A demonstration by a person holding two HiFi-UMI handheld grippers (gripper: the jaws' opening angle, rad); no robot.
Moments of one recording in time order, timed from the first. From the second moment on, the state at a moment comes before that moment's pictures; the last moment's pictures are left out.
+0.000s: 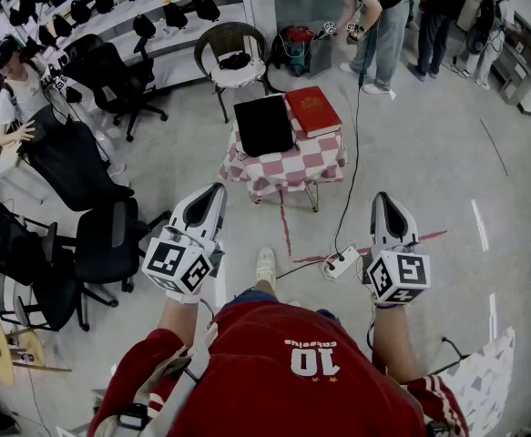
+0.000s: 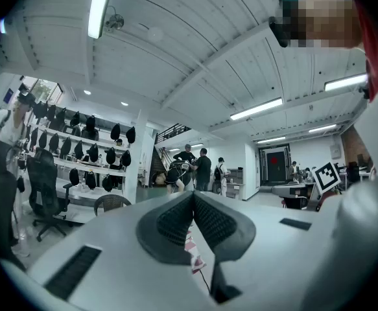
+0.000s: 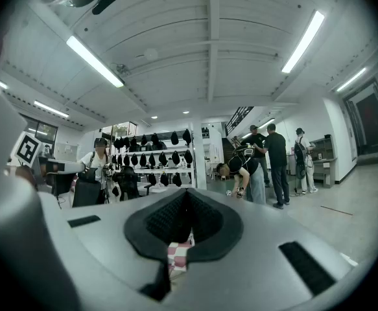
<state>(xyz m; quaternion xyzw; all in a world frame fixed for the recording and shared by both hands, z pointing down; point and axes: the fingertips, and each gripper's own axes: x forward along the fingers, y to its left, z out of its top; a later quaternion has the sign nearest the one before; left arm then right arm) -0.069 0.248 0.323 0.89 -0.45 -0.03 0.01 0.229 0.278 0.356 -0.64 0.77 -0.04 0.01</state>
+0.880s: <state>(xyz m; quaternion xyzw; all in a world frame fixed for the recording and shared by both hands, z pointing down) -0.073 0.233 0.338 0.89 -0.45 -0.02 0.03 0.224 0.262 0.365 -0.62 0.78 -0.05 0.03</state>
